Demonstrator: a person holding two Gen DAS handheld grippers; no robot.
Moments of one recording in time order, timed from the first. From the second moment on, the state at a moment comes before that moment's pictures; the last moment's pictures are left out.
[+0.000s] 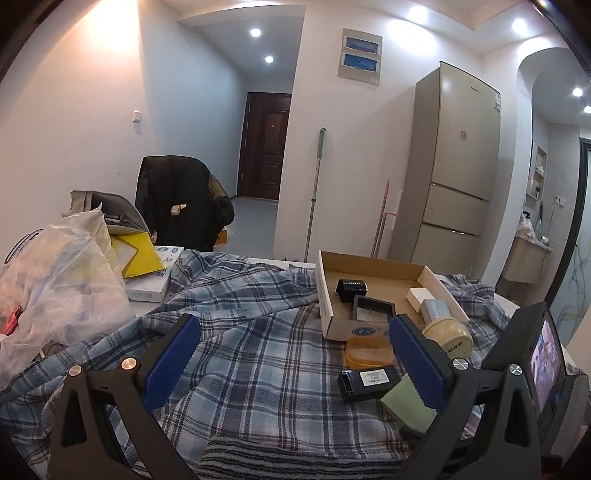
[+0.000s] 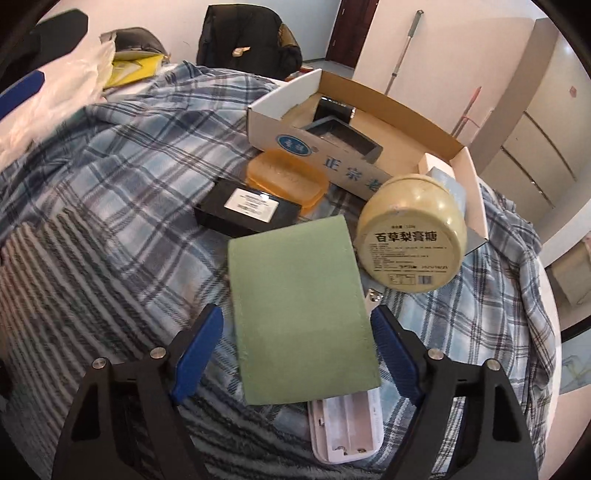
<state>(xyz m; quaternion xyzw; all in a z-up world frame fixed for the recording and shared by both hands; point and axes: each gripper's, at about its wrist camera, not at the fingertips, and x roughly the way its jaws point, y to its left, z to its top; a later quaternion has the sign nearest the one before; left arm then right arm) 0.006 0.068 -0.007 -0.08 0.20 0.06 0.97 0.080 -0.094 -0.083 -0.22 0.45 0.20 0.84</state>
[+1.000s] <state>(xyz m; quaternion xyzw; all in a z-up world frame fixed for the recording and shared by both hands) 0.060 0.002 -0.018 -0.19 0.43 -0.01 0.88 0.075 -0.260 -0.034 -0.01 0.40 0.07 0.91</state>
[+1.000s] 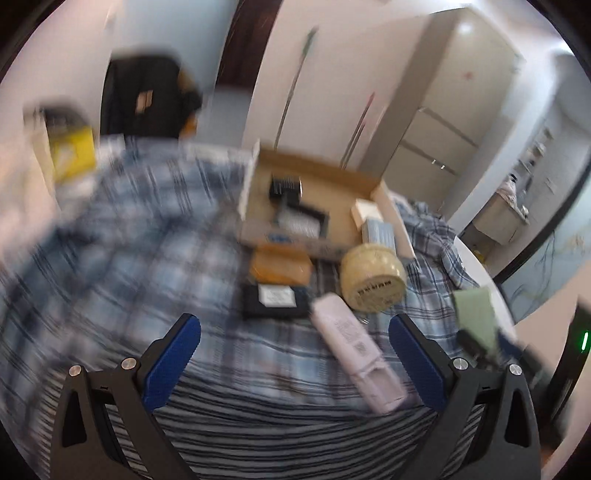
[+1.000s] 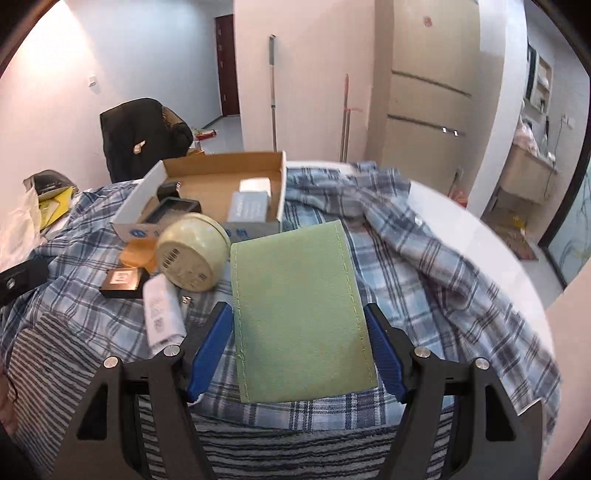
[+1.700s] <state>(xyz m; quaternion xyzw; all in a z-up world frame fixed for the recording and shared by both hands) 0.125 -0.060 -0.087 -0.25 0.56 -0.01 0.79 0.069 -0.287 -0.043 0.03 0.39 0.08 0.92</state>
